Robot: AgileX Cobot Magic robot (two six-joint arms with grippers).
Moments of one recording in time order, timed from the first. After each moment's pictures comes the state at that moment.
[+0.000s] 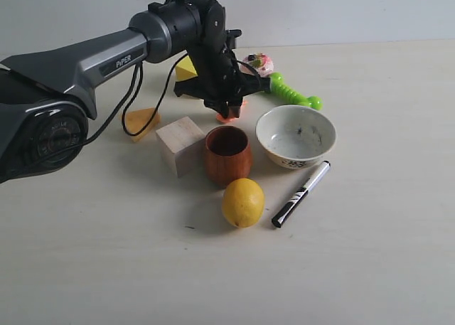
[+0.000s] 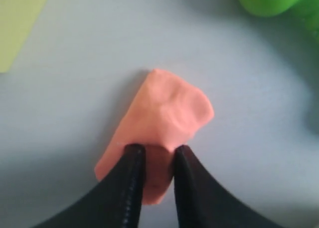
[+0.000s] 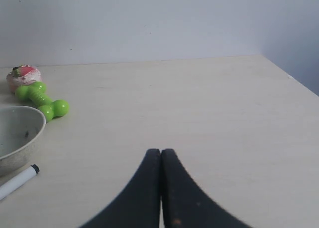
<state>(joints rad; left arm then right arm) -0.59 2.67 -2.41 -0.07 1.06 -0.38 -0.08 0.03 0.00 -0.10 0.30 0.08</state>
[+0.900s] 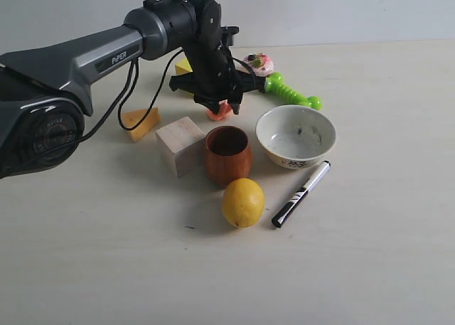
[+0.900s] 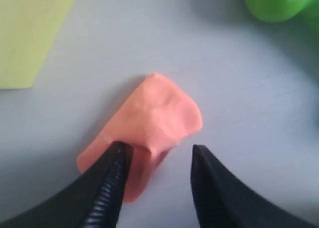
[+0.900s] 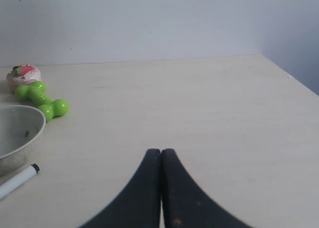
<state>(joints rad) -0.58 2.66 -2.40 -0.06 1.06 -0.32 -0.08 0.03 0.00 -0.10 0.30 0.08</state>
